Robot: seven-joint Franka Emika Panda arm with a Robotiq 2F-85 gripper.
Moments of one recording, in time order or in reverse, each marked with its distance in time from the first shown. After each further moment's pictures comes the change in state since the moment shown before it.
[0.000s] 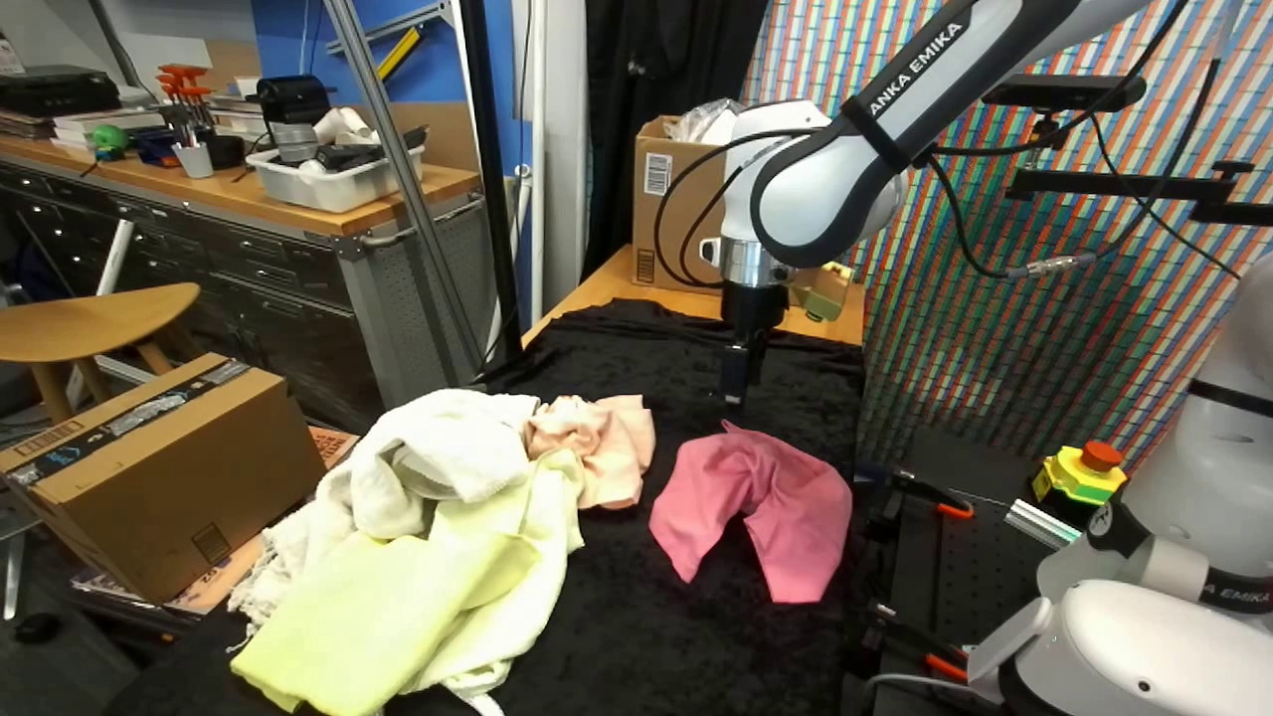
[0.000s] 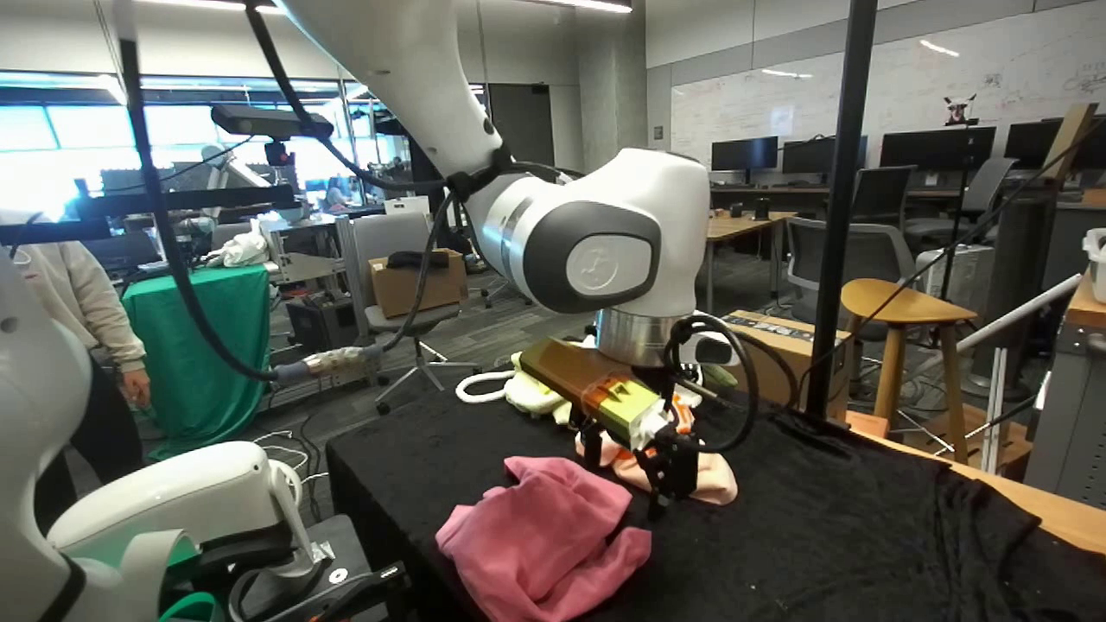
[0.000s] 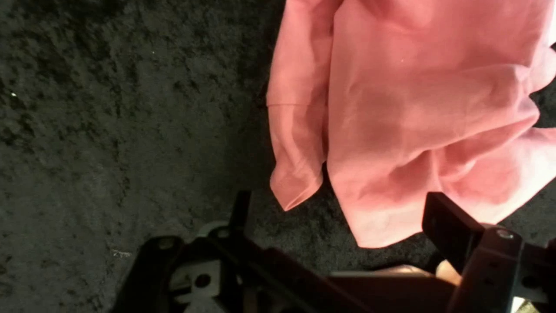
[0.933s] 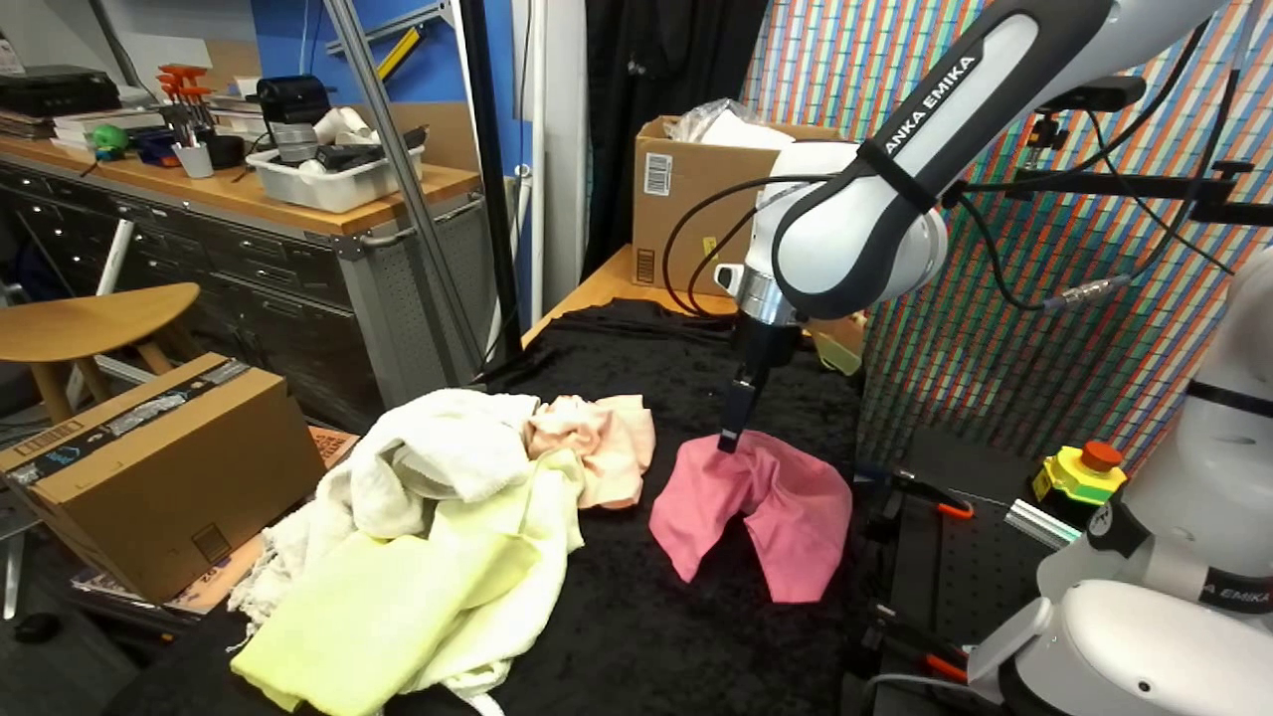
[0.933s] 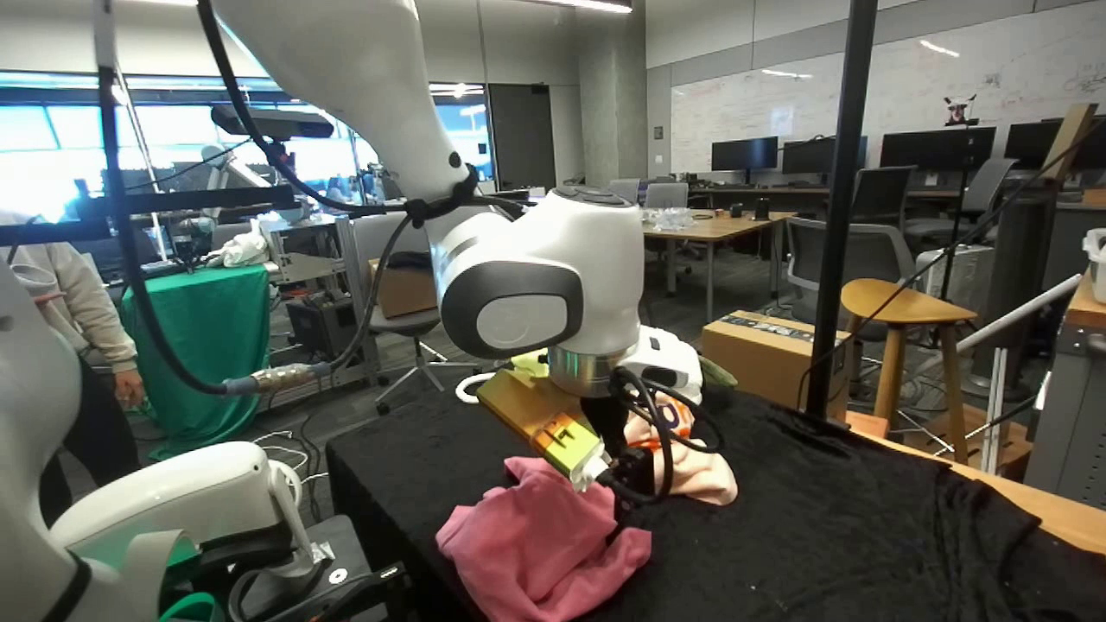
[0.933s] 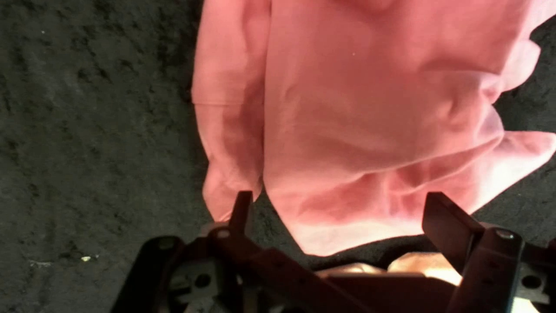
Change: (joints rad) arm 0.061 -0.014 0.047 -0.153 0.268 0.278 -0.166
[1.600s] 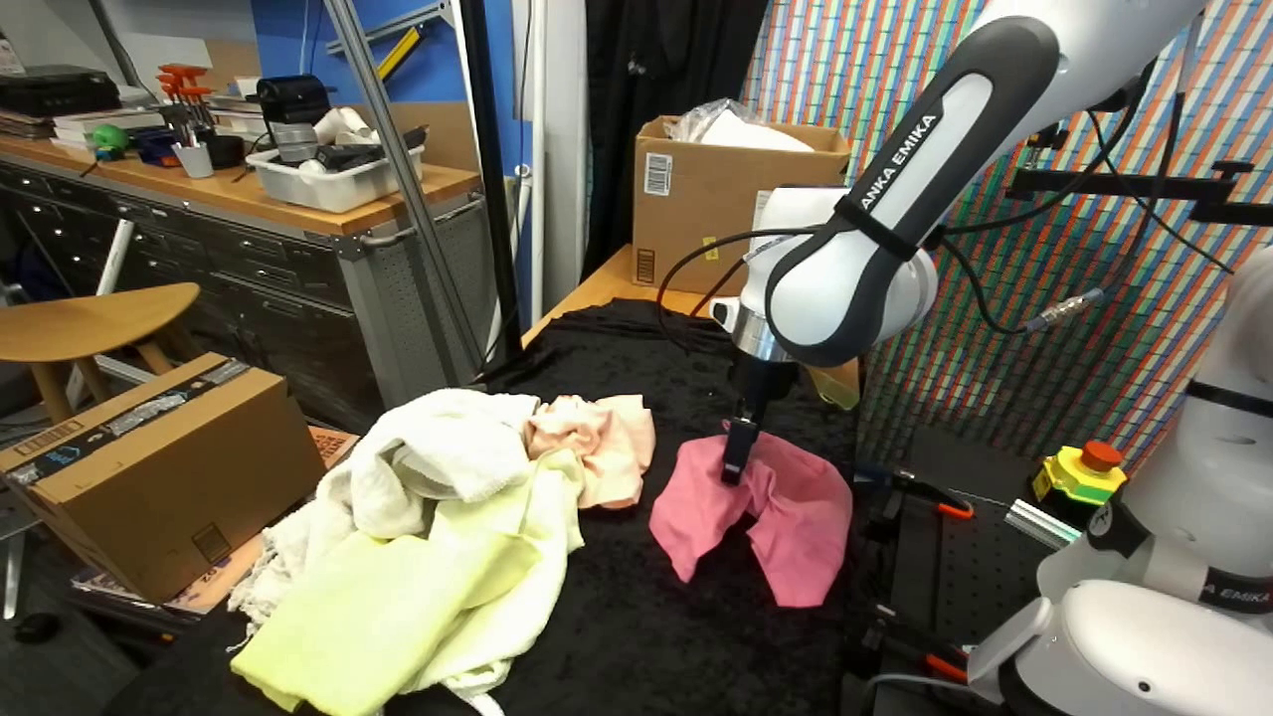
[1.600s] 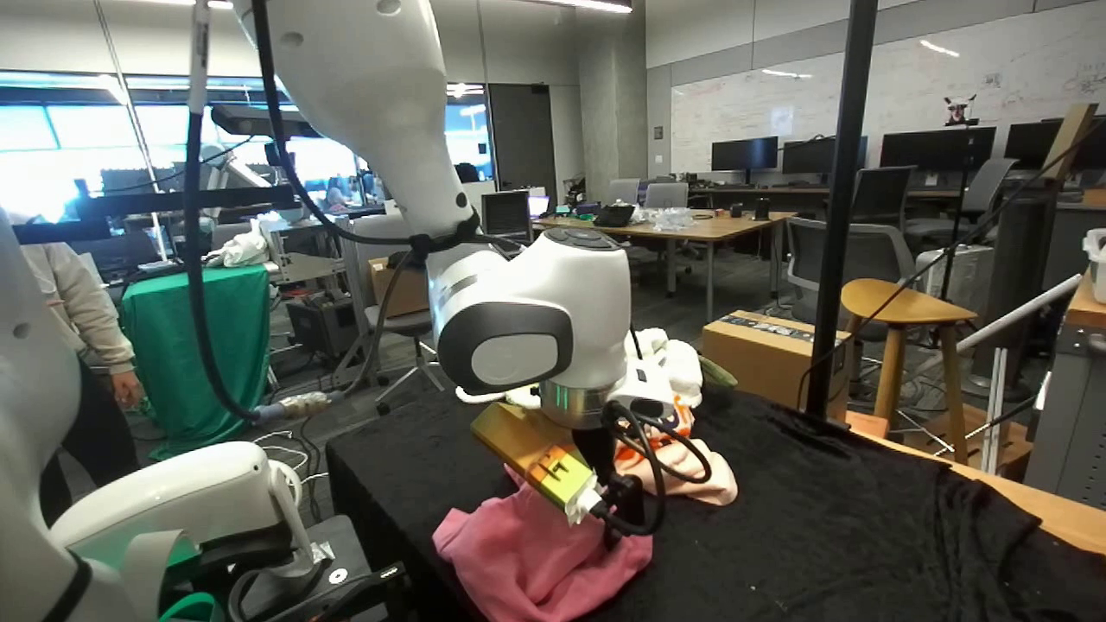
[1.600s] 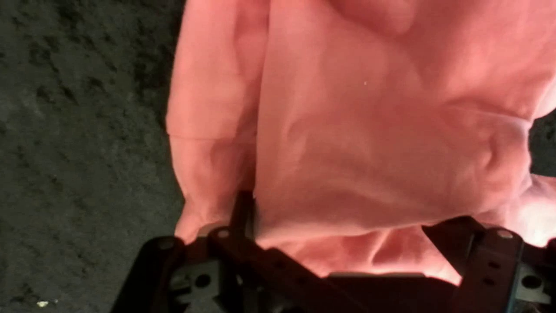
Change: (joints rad) arm 0.003 0.107 0.035 -0.004 0.007 0.092 -0.032
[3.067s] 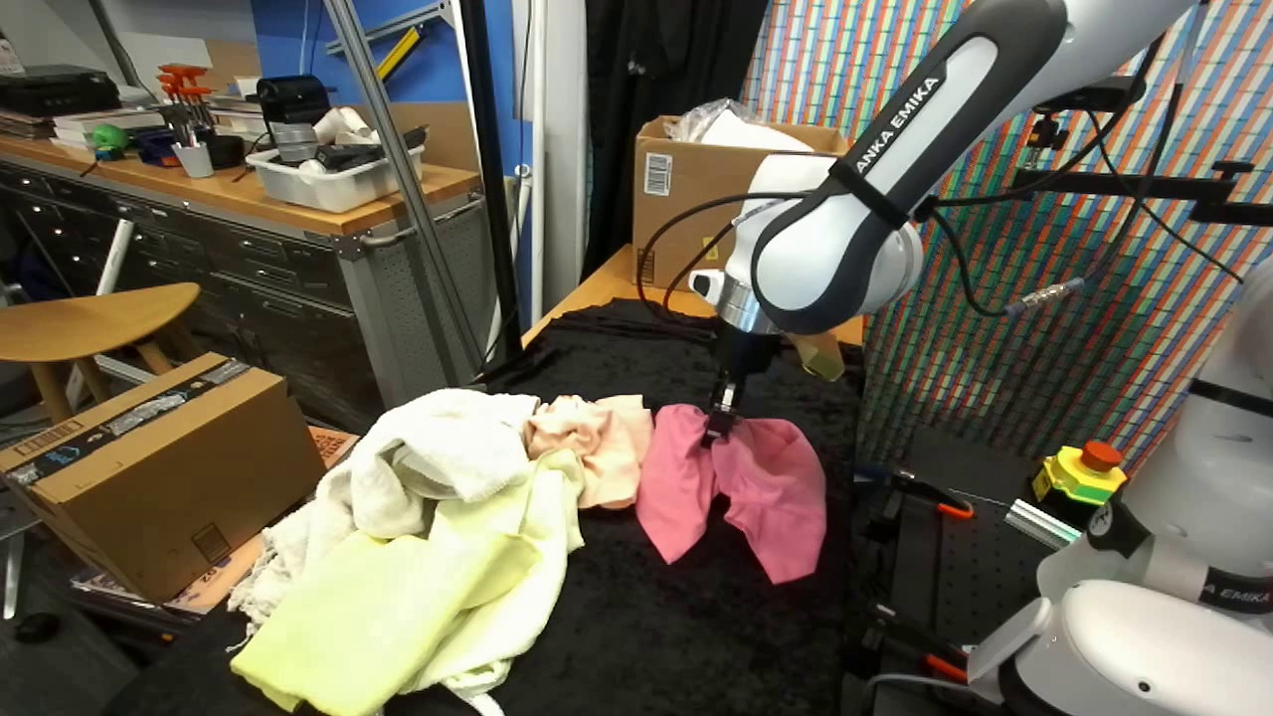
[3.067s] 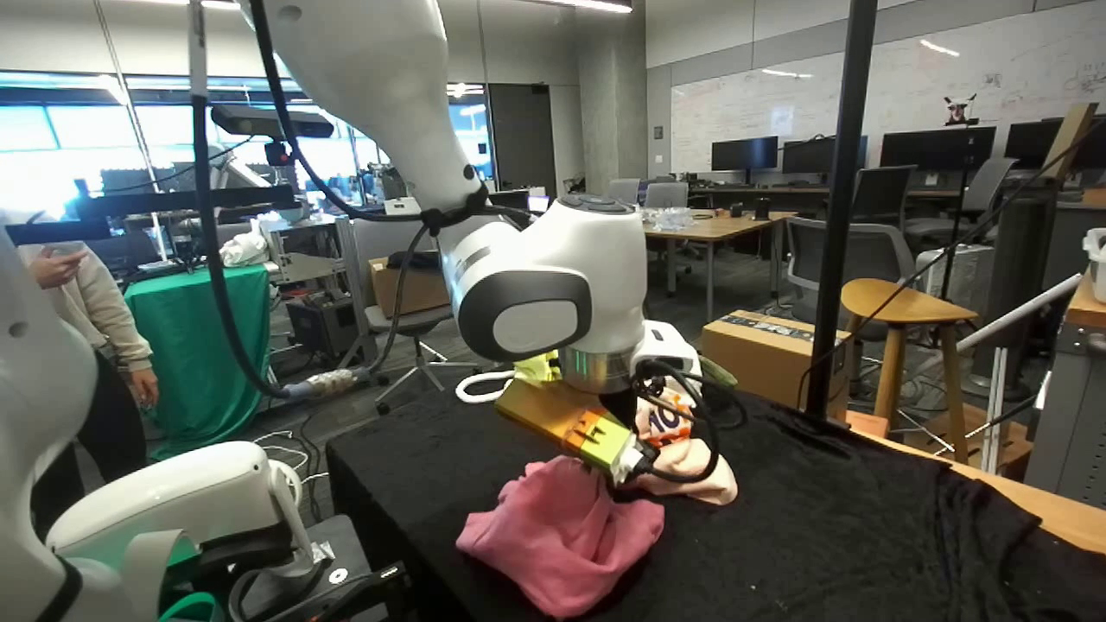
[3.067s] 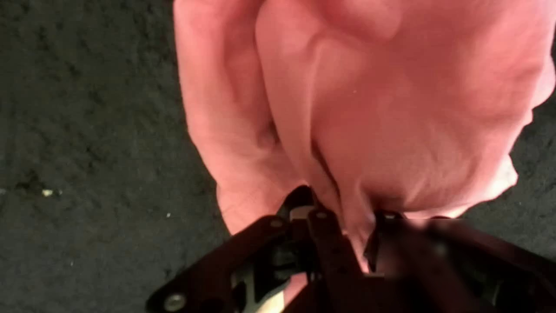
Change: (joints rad) arm -0.097 -0.036 0.086 0.057 -0.014 -0.028 -0.110
